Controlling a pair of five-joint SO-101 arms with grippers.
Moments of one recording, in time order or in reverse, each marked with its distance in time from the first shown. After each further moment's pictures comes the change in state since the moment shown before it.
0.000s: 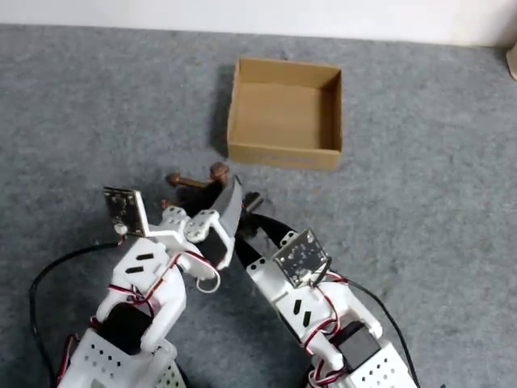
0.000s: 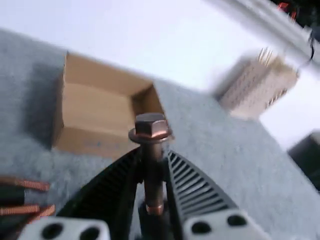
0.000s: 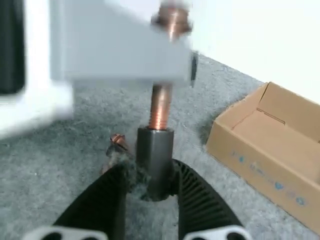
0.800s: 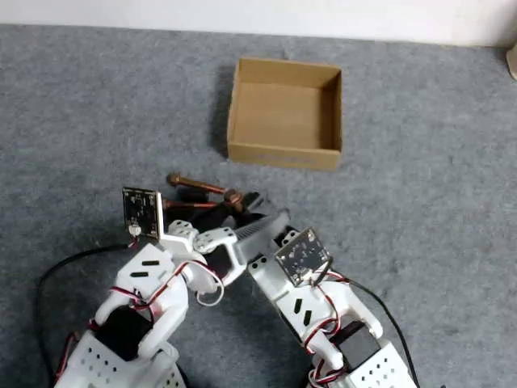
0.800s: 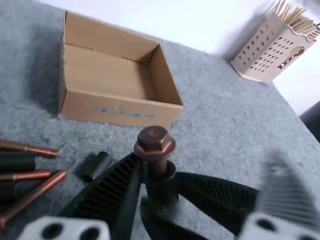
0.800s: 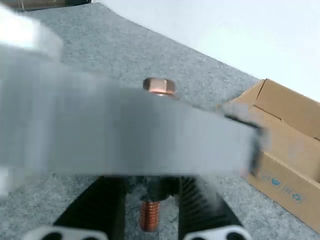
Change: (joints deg) left arm 3.9 -0.8 -2.3 11.1 -0.8; right arm 0.6 0.1 0.0 0.0 0.1
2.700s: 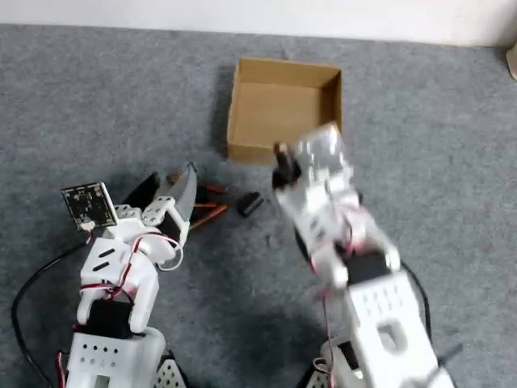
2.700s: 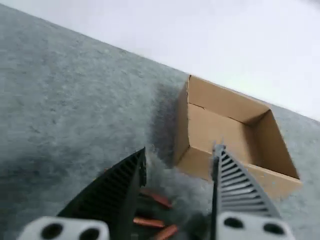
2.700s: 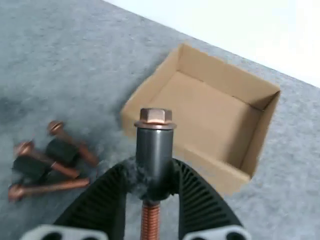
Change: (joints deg) left arm -28.6 0.8 5.7 -9.7 -10.7; right arm 17.8 54.9 -43.3 4.4 1.8
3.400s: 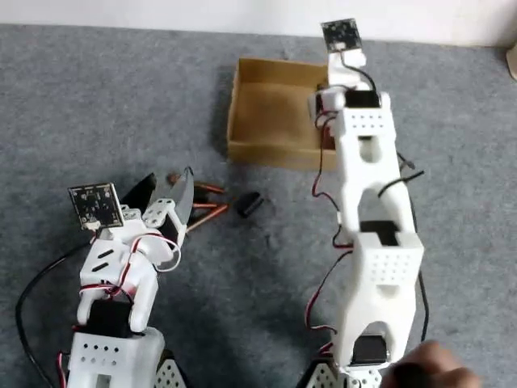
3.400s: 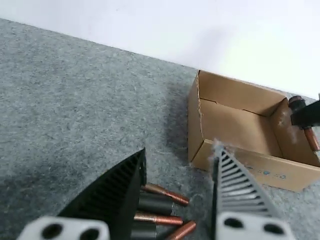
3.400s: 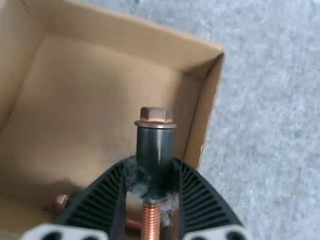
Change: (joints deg) left arm -0.7 0.0 1.2 0.0 -4.7; right arm 14.5 82.5 -82.3 21.2 0.0
